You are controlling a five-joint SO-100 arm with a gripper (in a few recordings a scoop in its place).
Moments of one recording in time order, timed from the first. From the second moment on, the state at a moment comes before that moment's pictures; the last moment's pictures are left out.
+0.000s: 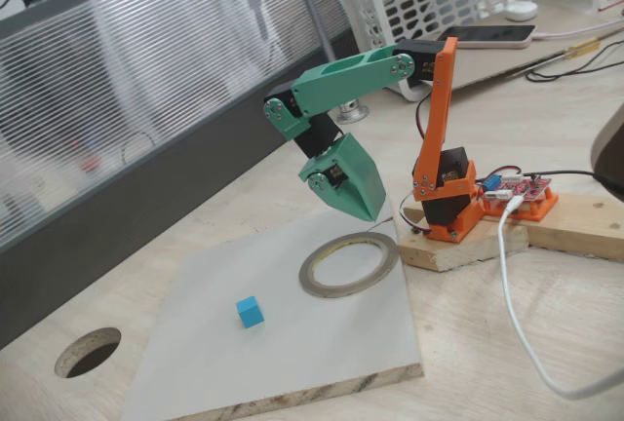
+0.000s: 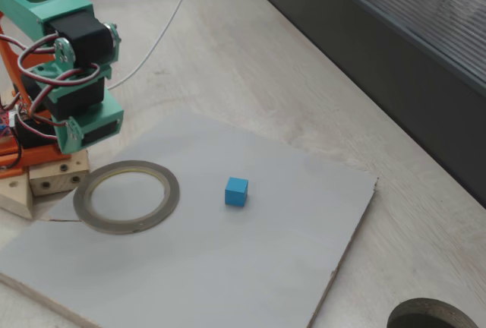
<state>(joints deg) 12.7 108.0 115.0 107.4 100.3</state>
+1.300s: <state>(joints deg) 0.7 108.0 98.8 107.4 100.2</state>
